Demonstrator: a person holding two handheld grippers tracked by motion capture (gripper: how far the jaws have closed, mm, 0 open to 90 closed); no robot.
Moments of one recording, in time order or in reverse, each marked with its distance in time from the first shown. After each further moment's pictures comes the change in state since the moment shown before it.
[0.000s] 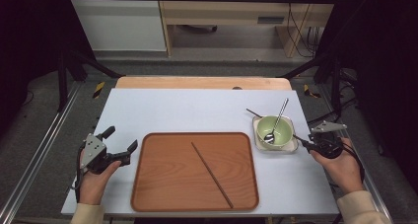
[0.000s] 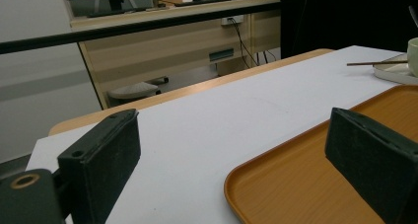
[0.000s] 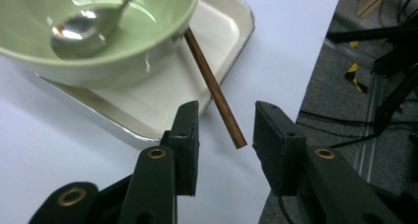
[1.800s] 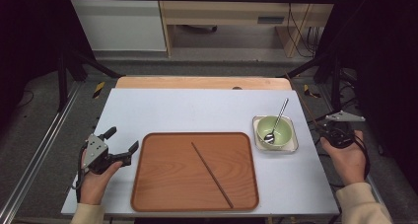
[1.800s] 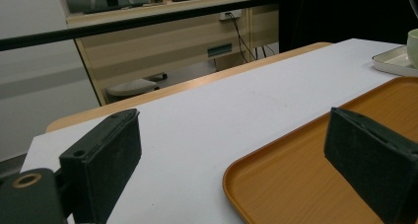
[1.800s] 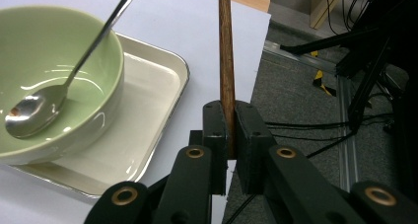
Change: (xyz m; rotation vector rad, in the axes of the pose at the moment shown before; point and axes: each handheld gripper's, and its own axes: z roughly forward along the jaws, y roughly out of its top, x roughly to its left) left arm -0.001 -0.003 0.002 0.016 -0.006 0.010; right arm -0.027 0.015 -0.017 -0.130 -0.112 0.156
